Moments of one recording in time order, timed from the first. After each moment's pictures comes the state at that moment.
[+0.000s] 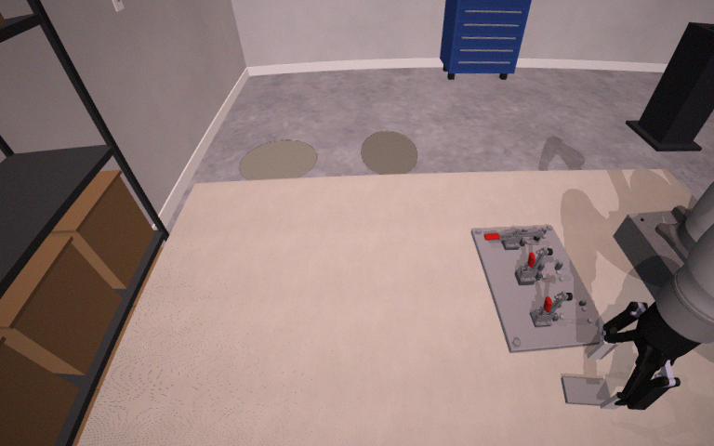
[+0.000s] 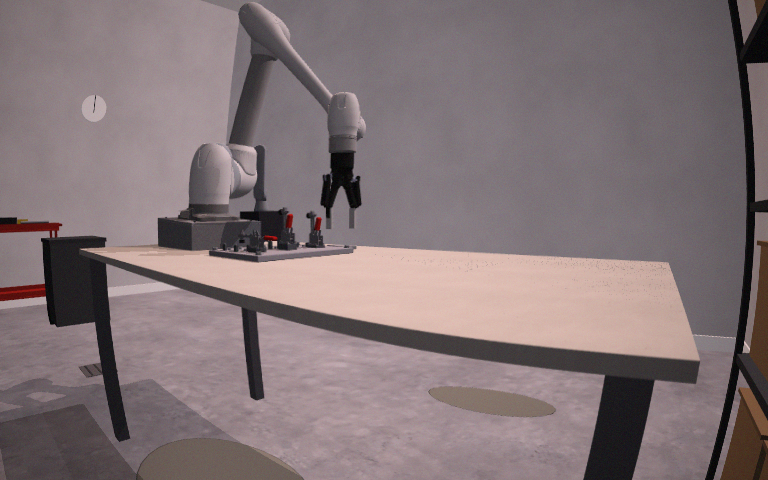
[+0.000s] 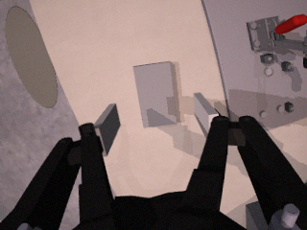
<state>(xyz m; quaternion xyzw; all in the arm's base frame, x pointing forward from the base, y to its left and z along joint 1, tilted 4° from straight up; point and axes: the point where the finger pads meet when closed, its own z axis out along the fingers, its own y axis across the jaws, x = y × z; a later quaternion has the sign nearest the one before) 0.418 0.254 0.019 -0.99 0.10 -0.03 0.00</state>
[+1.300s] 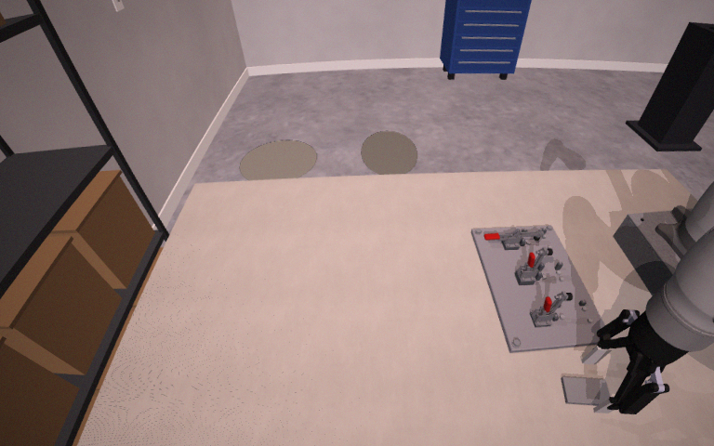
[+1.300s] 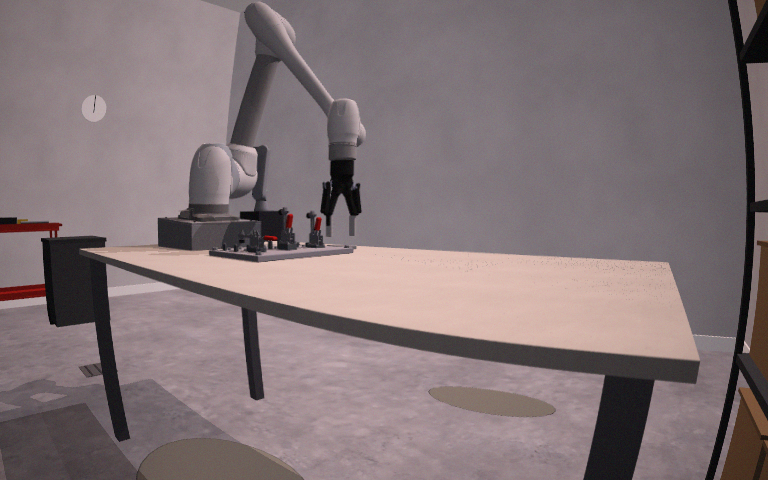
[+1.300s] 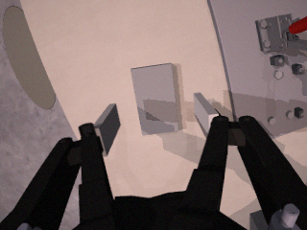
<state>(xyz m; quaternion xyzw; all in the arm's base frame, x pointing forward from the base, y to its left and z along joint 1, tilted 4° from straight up) 0.420 0.254 -0.005 -0.99 0.10 -0.03 0.00</state>
